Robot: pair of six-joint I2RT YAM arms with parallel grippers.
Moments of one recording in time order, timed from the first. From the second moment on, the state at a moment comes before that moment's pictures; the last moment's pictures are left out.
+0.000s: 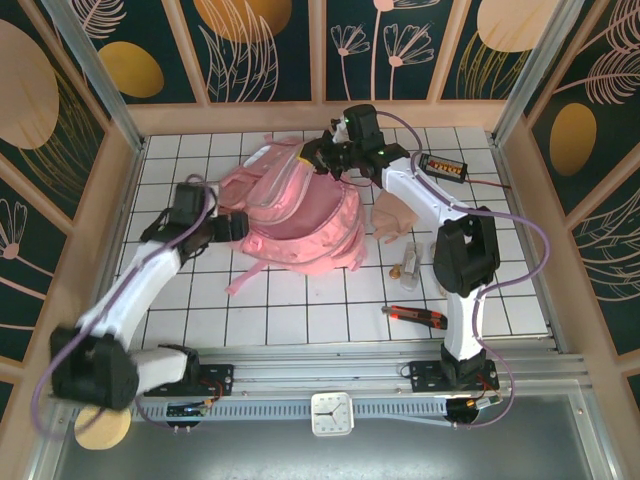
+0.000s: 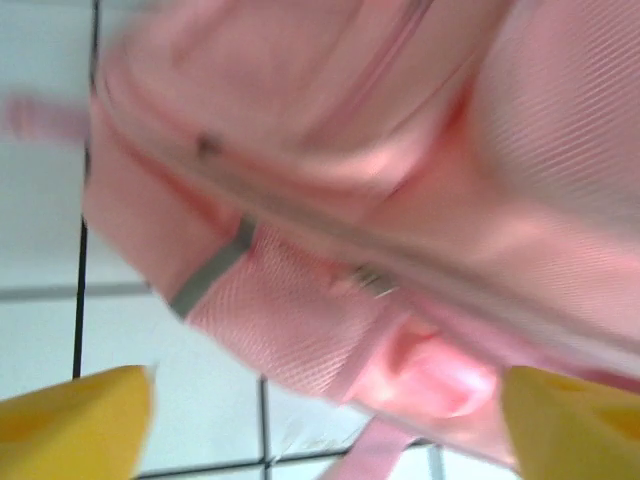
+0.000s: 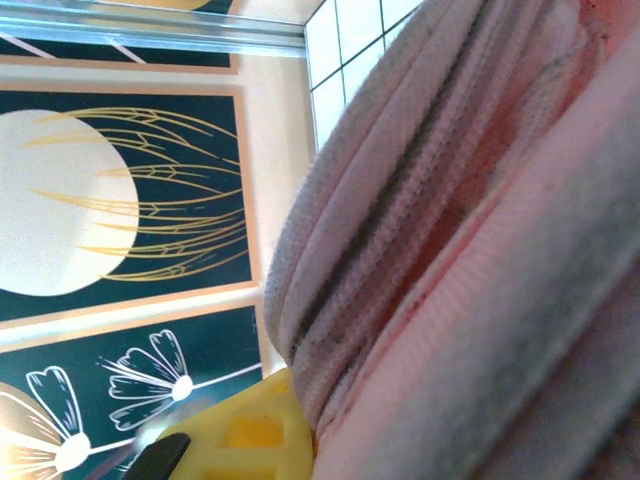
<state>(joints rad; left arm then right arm) -0.22 1.14 0.90 -0.50 0.05 -0.27 0.51 1.98 1.77 -0.30 -0.64 1.12</state>
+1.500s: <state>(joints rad) -0.57 1.57 1.39 -0.61 -0.46 -0.13 0.15 1.55 1.50 -0.48 -0.62 0.98</state>
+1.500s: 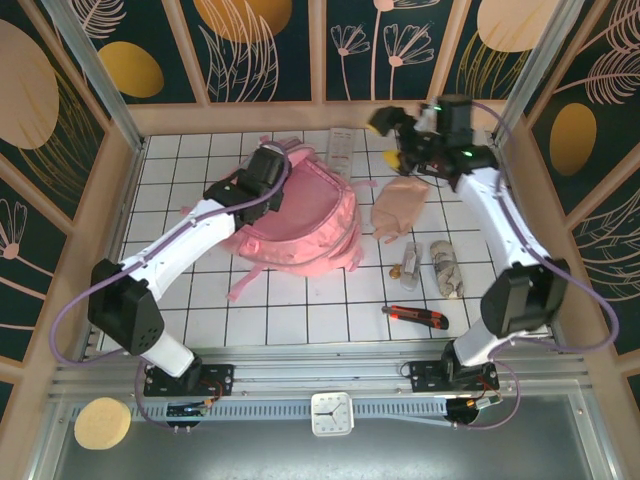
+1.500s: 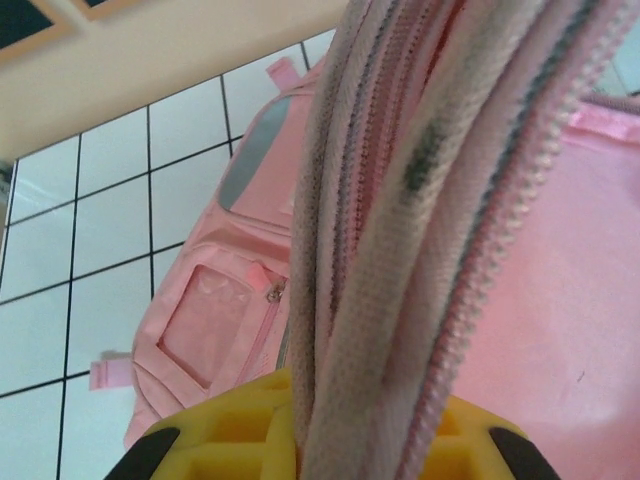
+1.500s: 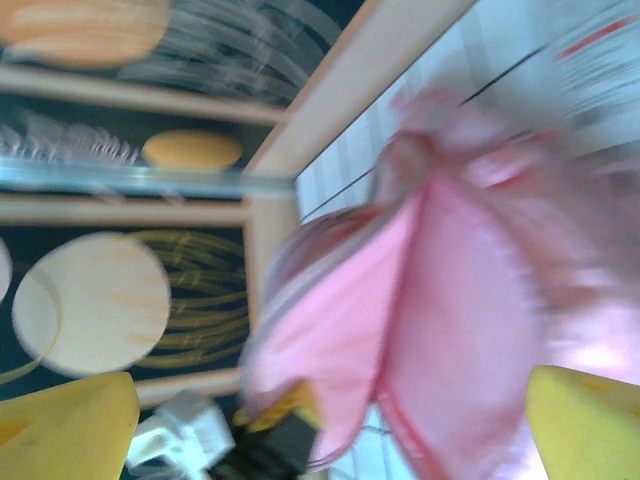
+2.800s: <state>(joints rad) -0.49 1.49 1.33 -0.65 -0.27 -0.22 0.04 2.14 1.60 -0.72 -0.24 0.52</state>
